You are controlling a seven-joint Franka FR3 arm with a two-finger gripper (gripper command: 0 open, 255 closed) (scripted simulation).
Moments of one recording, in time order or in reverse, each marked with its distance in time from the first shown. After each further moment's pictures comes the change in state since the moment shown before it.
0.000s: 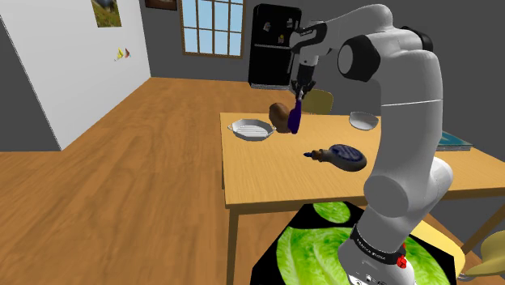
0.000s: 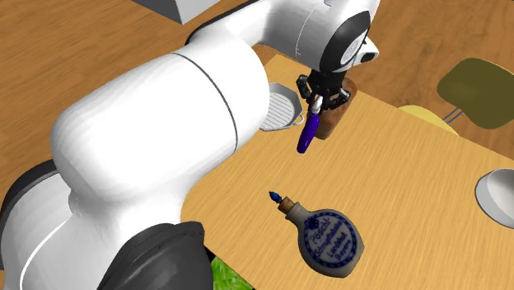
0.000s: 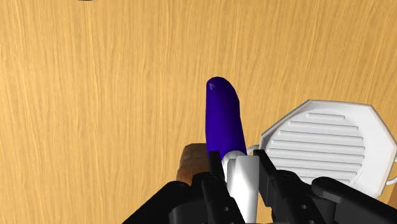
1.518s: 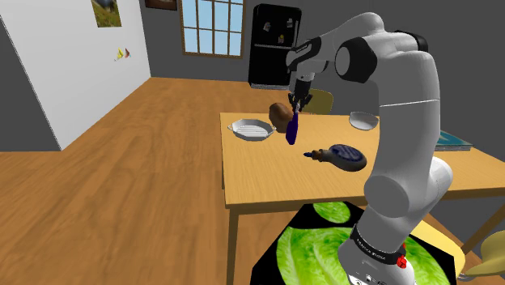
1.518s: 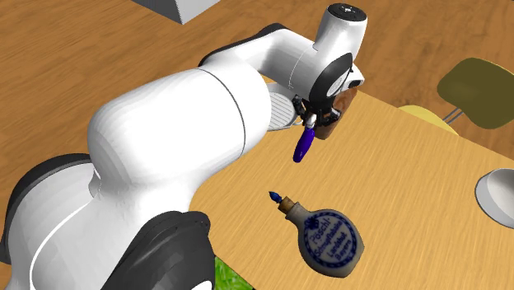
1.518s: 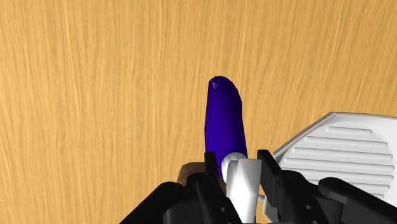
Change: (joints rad) arm 0.009 0.022 0.009 -0.154 0.014 0.173 -0.013
